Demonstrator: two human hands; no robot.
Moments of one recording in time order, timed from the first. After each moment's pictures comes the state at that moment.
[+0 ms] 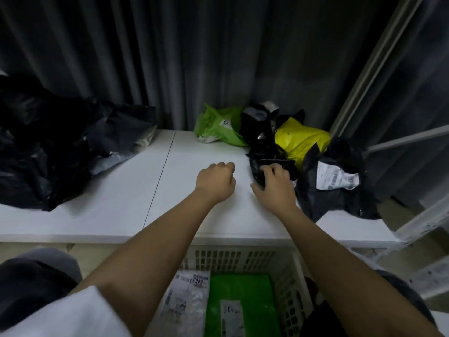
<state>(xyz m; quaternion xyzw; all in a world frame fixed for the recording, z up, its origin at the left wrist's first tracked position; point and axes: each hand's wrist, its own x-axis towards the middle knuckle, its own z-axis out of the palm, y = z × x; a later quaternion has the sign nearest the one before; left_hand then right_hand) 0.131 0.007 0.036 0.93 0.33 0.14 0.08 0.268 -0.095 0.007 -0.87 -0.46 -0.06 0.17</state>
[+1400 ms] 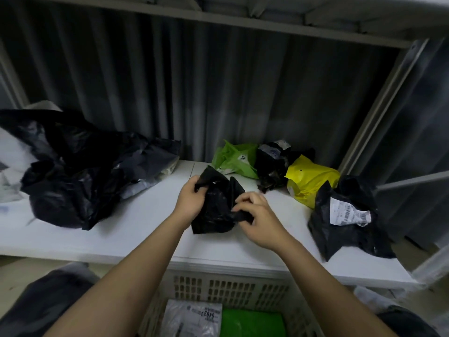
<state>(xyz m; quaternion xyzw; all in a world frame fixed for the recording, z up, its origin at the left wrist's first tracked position) 0.042 0.040 0.071 0.64 0.40 0.39 0.53 0.184 -0.088 0.059 -0.68 -0.66 0.05 0.32</state>
